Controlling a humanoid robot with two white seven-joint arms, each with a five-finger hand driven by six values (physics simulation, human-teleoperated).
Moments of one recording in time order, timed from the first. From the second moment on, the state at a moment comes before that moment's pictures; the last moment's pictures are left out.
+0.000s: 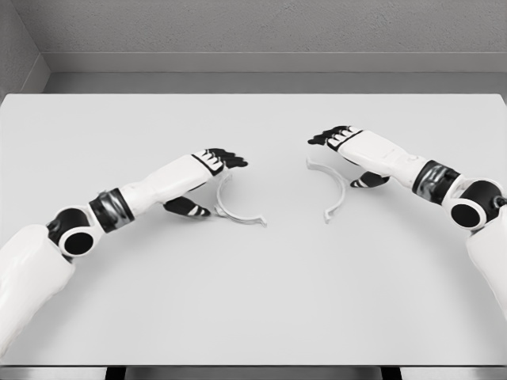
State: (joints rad) left arm -0.44 0.47 -0.58 -1.29 -0.49 -0.61 -0.15; right arm -0.46 -0.44 0.29 -1.24 0.73 -0.61 0.38
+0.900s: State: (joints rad) left arm -0.49 0.52 -0.57 -1.24 -0.49 -0.61 -0.15; right arm -0.45 -0.40 0.33 -1.30 0.73 -0.61 0.41
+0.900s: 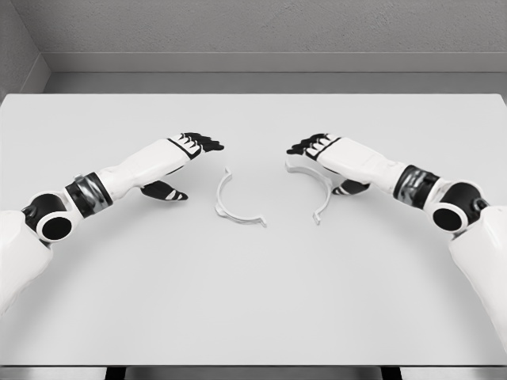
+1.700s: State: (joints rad) left arm -0.52 0.53 -0.56 -1.22 -0.49 -0.61 -0.15; right arm -0.46 -0.37 0.37 -1.34 0.73 -0.61 0.41
